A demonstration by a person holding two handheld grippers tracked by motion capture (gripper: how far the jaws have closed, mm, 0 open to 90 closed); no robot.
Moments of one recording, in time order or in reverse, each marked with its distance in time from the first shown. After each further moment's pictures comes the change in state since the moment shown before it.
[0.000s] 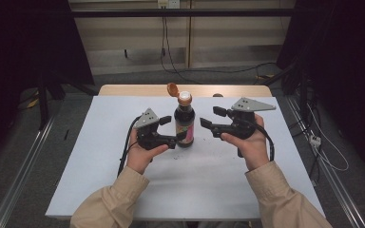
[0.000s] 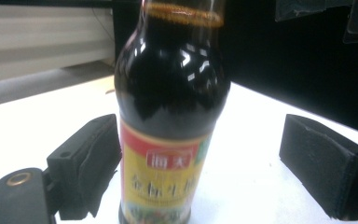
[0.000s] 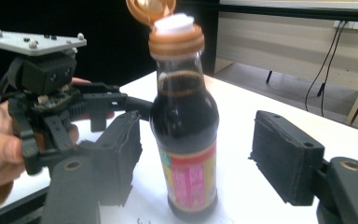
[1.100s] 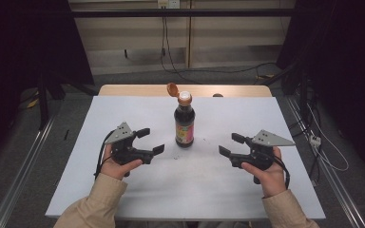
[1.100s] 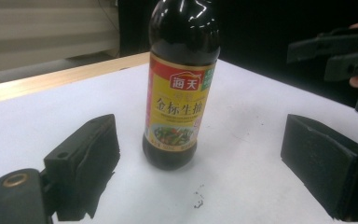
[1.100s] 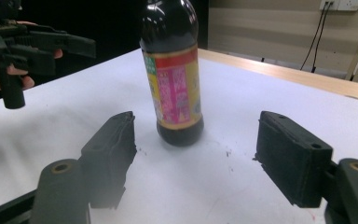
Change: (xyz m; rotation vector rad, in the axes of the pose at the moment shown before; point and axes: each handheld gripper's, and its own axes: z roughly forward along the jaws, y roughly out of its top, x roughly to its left) left arm 0.011 -0.028 -0.071 -0.003 0.004 -0.013; right arm -0.010 -0.086 -0.047 -0.005 -0.029 0.021
